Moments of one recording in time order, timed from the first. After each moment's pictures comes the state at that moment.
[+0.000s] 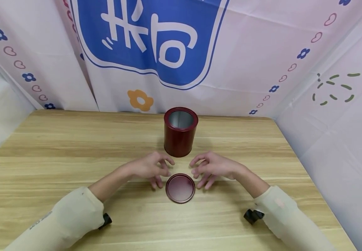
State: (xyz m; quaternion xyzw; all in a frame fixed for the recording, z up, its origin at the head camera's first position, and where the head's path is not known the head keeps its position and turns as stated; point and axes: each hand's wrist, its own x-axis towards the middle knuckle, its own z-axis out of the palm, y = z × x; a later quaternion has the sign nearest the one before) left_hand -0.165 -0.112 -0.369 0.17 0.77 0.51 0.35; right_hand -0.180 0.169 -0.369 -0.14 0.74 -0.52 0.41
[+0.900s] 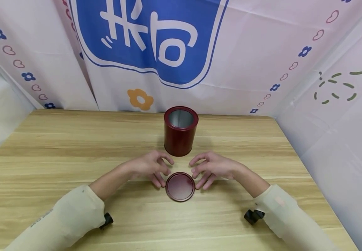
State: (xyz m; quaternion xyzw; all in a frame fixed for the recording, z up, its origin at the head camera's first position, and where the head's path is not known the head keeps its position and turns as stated) left_hand -0.168 -0.111 -0.369 0.09 0.73 0.56 0.38; right_hand -0.181 0.166 -0.372 -0.10 0.71 -0.55 0.42
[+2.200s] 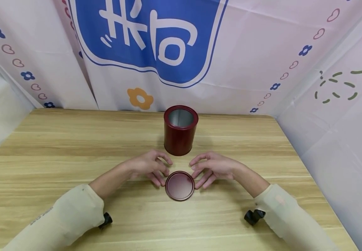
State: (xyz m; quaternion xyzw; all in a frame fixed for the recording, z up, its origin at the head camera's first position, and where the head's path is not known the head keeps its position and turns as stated) left_hand -0.170 -0.113 -0.376 0.07 0.71 0.59 0.38; right_hand -0.184 0.170 -0.376 -0.07 0.68 -0.58 0.44
